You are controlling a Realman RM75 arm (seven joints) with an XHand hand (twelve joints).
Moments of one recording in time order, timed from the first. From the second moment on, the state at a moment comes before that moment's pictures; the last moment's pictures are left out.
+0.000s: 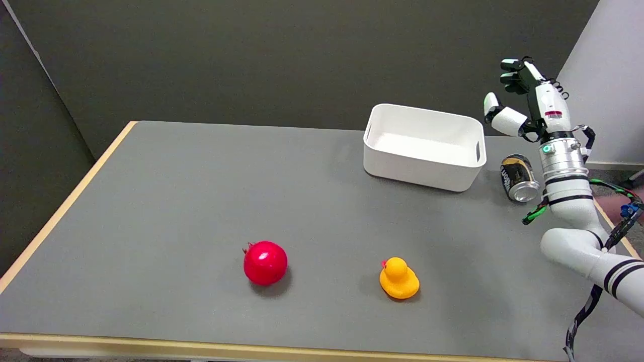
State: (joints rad) arm 0.12 -0.80 -1.75 0.99 0.97 0.88 0.54
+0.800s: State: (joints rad) arm -0.08 -0.70 -1.74 1.17 0.93 0.87 0.85
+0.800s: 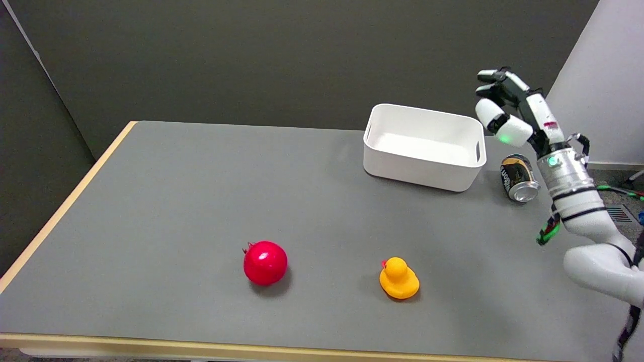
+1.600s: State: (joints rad) arm -0.40 -0.74 -1.88 1.47 0.91 0.84 0.93
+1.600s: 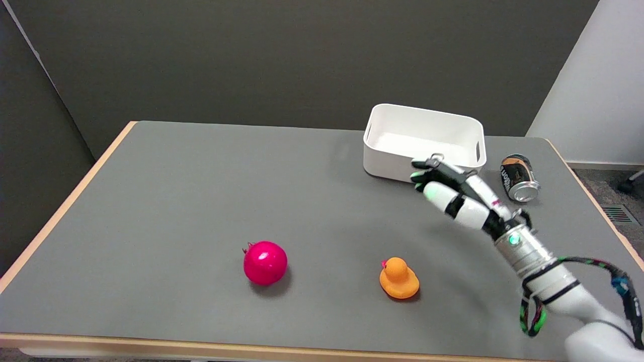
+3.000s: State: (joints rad) arm -0.25 -0.88 -2.17 1.14 0.61 1.06 1.21
